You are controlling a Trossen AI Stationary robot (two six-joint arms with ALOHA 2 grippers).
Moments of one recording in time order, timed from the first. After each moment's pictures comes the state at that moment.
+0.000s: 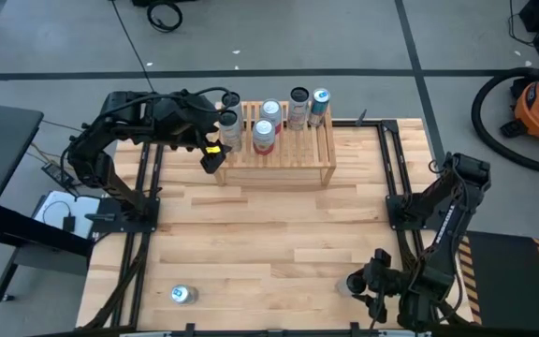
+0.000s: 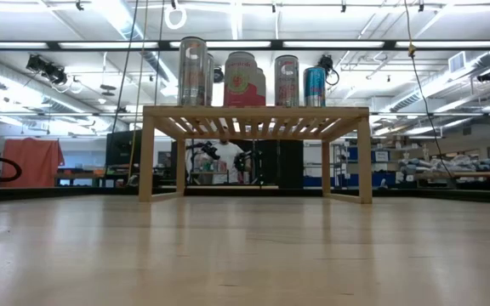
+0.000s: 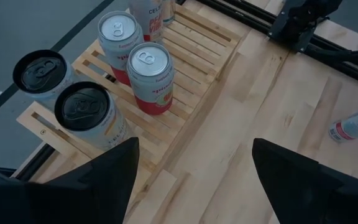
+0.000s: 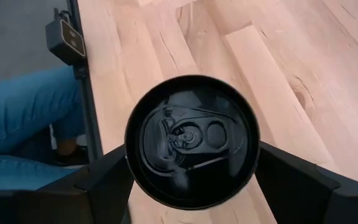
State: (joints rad) left arm 0.08 1.63 2.36 -1.56 -0.29 -0.41; right arm 1.13 1.55 1.07 -0.80 0.63 1.45
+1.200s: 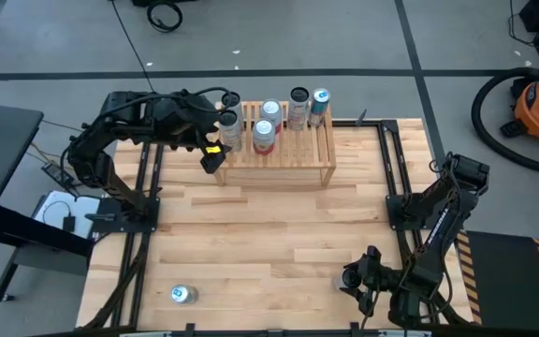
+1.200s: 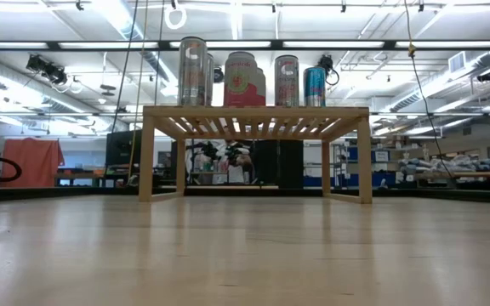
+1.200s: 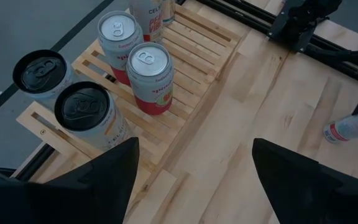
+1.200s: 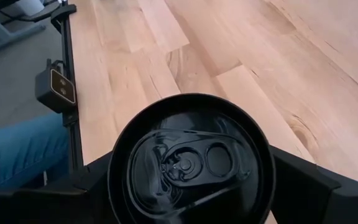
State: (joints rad) left arm 0.08 1.63 2.36 -1.56 -0.29 -0.41; right arm 1.10 1.57 0.95 -0.60 0.81 1.43
